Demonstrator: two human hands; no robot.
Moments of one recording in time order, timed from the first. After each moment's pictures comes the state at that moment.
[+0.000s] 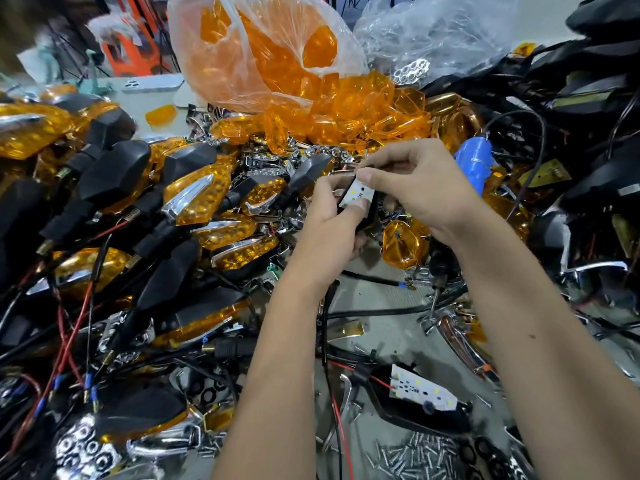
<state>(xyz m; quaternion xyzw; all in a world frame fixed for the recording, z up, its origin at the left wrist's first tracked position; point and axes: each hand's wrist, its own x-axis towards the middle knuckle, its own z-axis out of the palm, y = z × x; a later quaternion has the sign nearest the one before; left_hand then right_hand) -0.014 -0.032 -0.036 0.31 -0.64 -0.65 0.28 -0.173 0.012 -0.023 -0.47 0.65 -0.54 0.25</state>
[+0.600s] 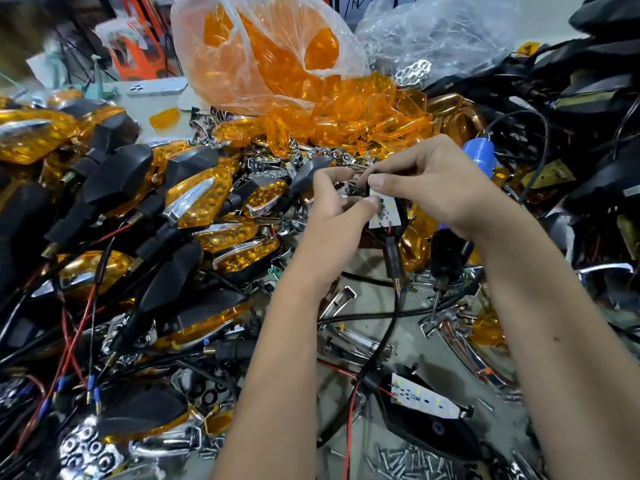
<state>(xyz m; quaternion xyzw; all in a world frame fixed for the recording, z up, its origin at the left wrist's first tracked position) -0.017 -0.034 -0.032 0.32 -0.67 -0.61 0.27 -0.182 0.027 -0.007 -0.53 0.65 -0.48 0.25</state>
